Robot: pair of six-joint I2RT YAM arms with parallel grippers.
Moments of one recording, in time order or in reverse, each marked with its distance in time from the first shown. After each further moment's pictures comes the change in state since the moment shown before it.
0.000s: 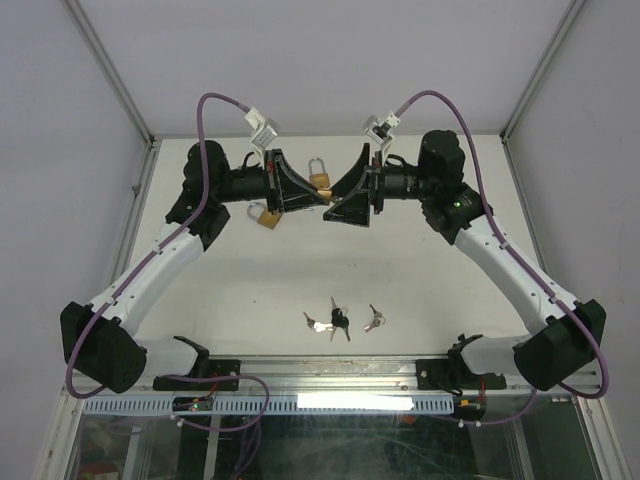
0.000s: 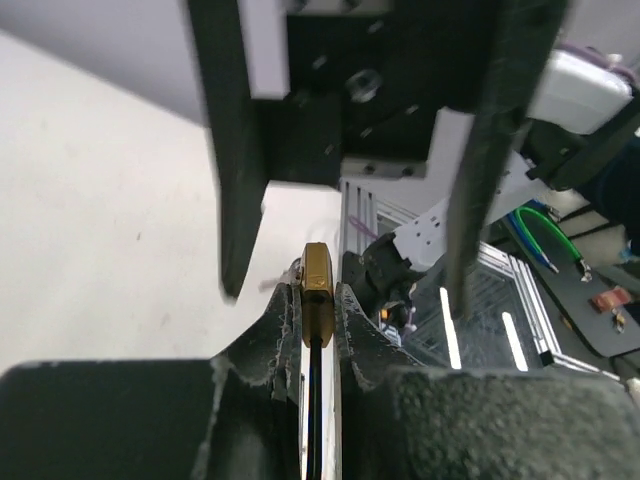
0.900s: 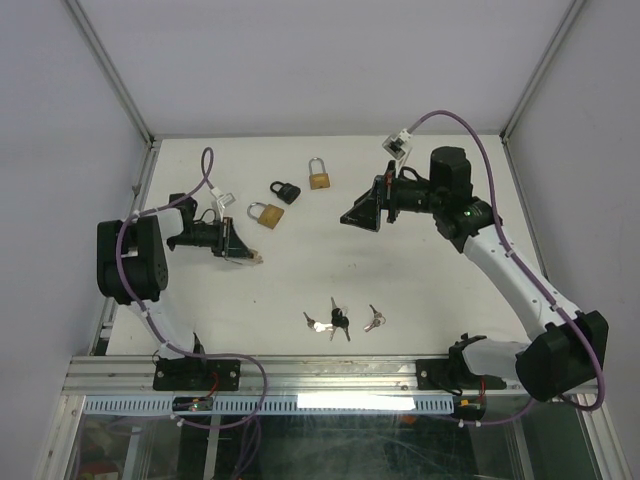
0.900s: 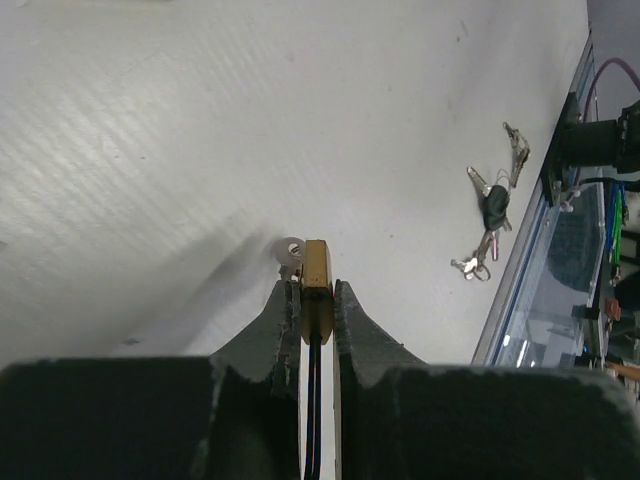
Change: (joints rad) left arm 0.578 0.458 -0.254 -0.764 0.050 0.917; right arm -0.112 -0.059 -0.145 -0.174 0.140 -0.112
